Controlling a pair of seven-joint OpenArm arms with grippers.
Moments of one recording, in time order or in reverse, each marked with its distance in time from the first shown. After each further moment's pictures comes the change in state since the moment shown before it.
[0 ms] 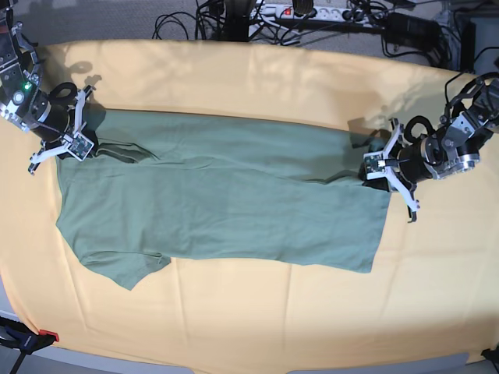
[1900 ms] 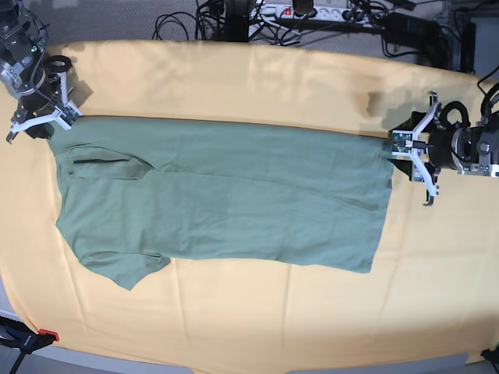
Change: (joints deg) left arm -3.3 -10.9 0.0 8.8 -11.1 -20.9 7.4; right arm -13.2 3.1 0.1 2.8 -14.2 -9.8 -11.4
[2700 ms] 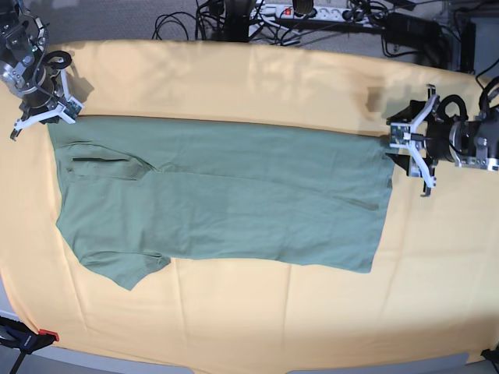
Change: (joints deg) left arm 2.9 0.4 0.0 0.0 2.8 0.0 0.1; right arm 0.0 0.0 0.0 0.0 -0.8 -0.3 -0.1
